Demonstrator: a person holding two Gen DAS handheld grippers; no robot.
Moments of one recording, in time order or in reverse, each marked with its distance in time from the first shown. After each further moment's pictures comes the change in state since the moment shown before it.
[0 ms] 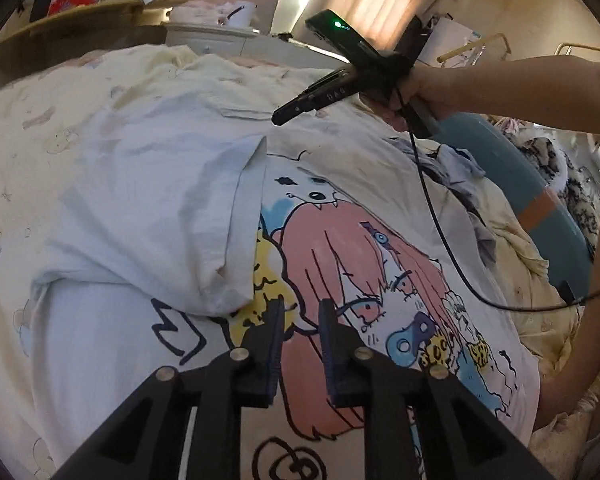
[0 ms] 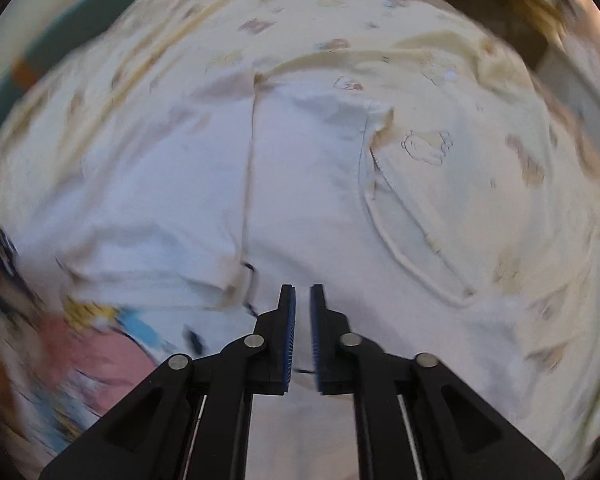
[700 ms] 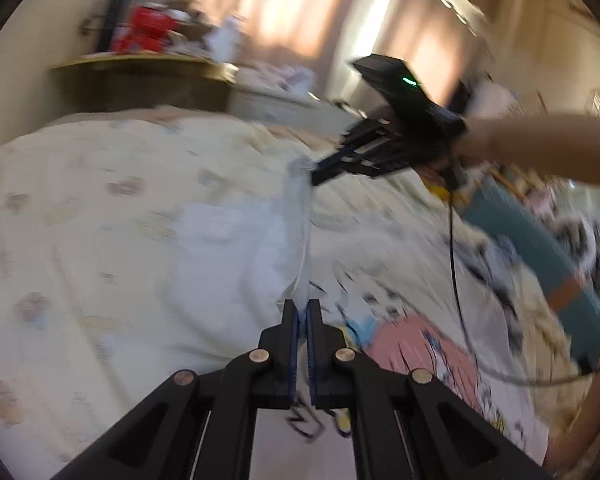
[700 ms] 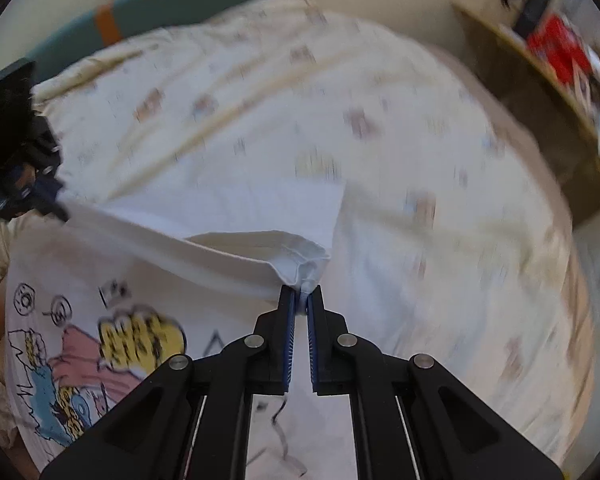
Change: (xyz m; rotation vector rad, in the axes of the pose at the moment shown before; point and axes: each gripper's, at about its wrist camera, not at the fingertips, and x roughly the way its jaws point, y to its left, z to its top) left arm -0.048 0.042 0.065 0.010 -0.154 0.124; right arm -0.018 0.078 0.092 -0.449 -0.051 -0.025
